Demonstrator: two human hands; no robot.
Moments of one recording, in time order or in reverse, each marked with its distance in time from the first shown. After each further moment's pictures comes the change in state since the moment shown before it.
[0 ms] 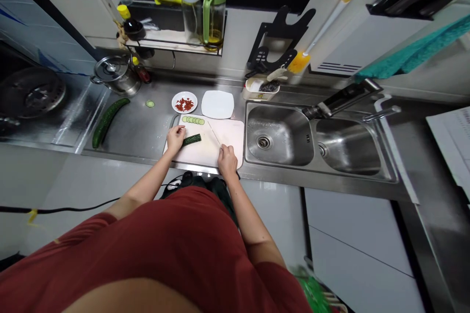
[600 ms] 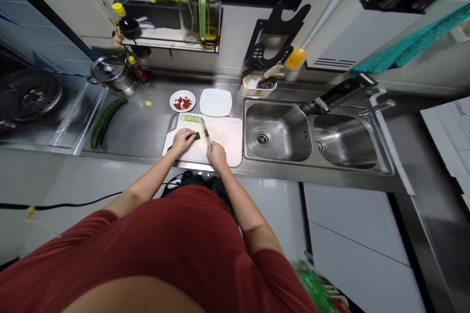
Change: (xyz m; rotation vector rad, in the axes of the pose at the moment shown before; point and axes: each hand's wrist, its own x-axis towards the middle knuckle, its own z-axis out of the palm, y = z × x) left_hand -0.012 0.015 0.005 0.079 -0.324 0.294; right_hand 0.021 -0.035 0.005 -0.004 -0.247 -0.035
